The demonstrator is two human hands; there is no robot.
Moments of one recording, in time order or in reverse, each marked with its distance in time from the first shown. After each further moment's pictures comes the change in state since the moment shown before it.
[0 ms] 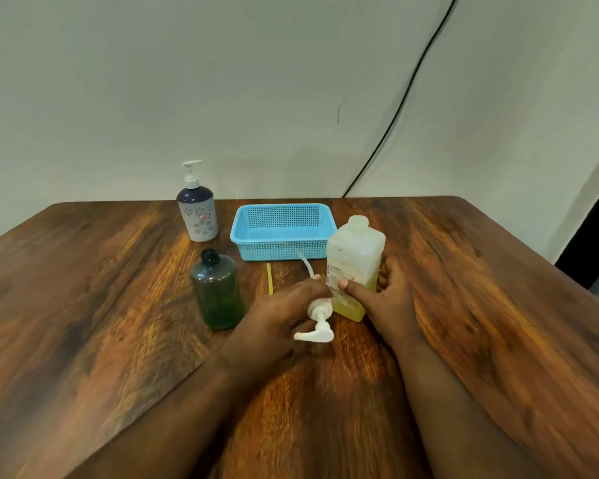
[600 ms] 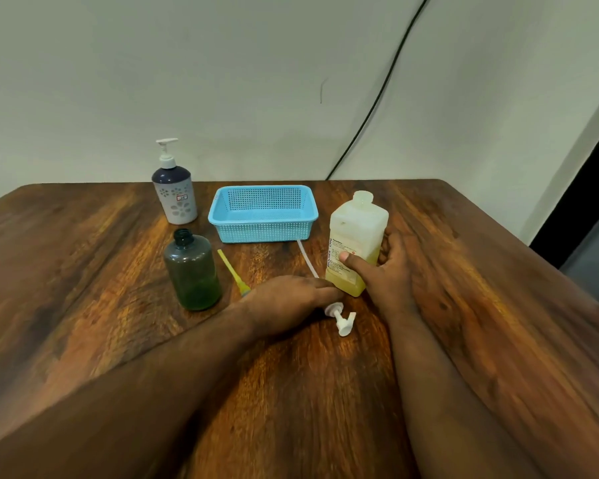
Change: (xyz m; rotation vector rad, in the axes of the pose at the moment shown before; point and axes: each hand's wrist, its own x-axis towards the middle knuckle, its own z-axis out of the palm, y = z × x) left_hand 0.048 -0.018 0.039 0.474 -0.541 0.150; right_hand 0.012 0.007 -0.024 -0.024 0.106 0.079
